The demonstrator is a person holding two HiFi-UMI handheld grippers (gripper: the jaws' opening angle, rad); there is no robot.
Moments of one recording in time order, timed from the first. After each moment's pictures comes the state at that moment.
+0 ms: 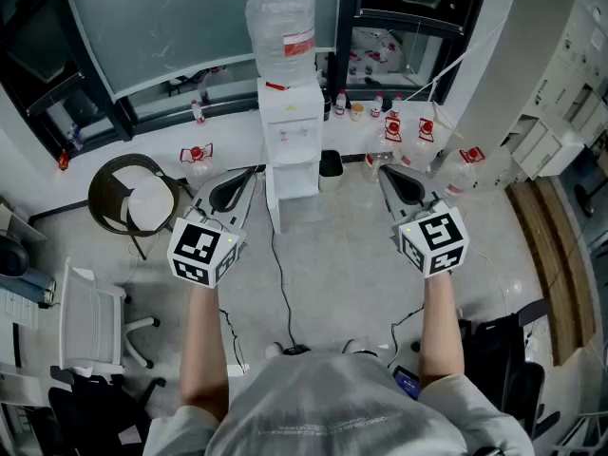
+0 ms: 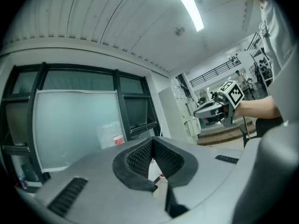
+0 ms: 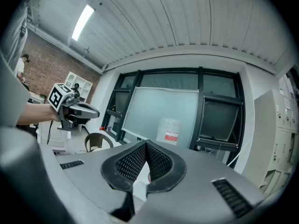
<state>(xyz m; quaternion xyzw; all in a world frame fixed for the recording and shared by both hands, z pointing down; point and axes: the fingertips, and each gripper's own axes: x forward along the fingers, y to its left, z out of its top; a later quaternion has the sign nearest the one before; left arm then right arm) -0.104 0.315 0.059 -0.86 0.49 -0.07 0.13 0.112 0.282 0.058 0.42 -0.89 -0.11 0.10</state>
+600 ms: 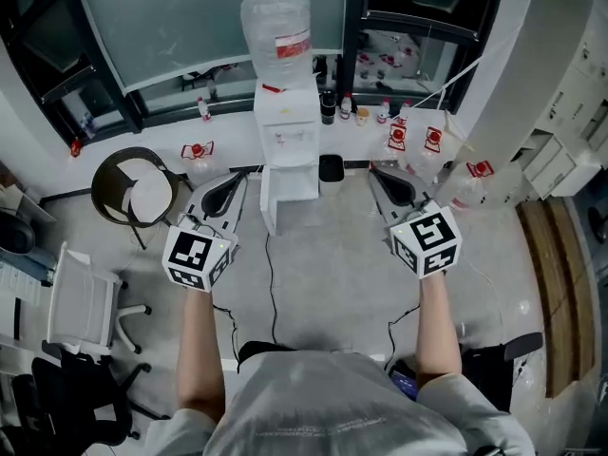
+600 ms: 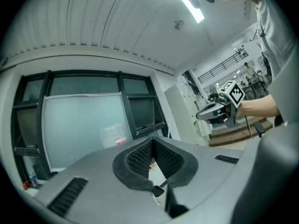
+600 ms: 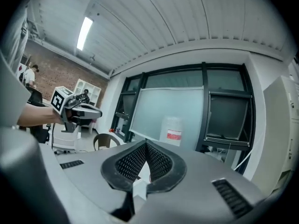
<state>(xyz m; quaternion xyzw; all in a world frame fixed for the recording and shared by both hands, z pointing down) -0.015 0.284 0.063 -0.82 0.55 -0.07 0.15 0.196 0.230 0.068 0.36 -0.92 -0.11 0.09</state>
